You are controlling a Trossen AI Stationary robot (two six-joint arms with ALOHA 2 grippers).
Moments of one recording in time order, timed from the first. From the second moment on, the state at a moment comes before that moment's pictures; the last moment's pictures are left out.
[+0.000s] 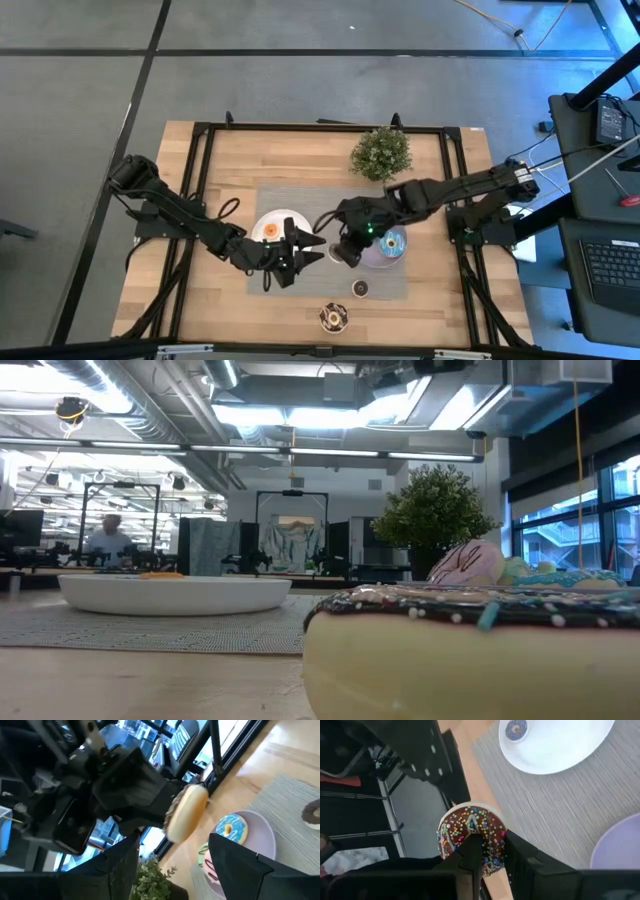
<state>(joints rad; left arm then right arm) -0.52 1.53 0.93 0.46 -0.71 0.96 0.25 1.64 1.57 -0.76 -0.16 0.93</state>
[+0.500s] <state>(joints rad) -0.51 1.53 0.93 0.46 -0.65 0.96 0.25 1.65 1.57 -0.67 -0.16 0.93</state>
